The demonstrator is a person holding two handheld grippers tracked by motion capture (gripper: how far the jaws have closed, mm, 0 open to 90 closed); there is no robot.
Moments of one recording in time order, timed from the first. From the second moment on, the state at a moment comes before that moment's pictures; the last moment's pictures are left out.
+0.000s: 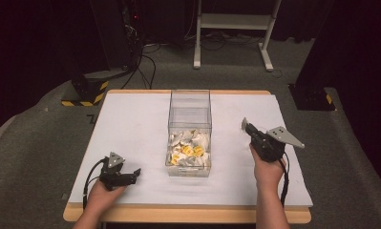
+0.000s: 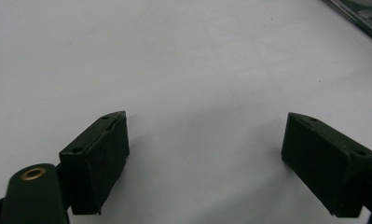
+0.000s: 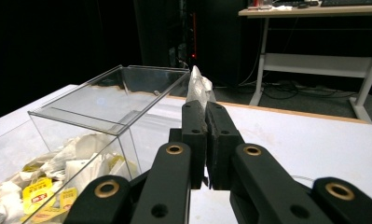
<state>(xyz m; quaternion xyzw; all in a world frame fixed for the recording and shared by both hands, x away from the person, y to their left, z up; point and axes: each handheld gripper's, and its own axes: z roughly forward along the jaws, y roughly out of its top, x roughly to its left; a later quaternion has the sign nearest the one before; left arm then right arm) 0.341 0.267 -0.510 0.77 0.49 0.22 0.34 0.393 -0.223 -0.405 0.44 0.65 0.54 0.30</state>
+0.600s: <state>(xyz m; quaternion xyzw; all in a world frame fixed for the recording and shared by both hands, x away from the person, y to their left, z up) 0.341 0.267 -0.510 0.77 0.49 0.22 0.34 0.396 -0.245 -0.412 0.46 0.64 0.53 0.31</state>
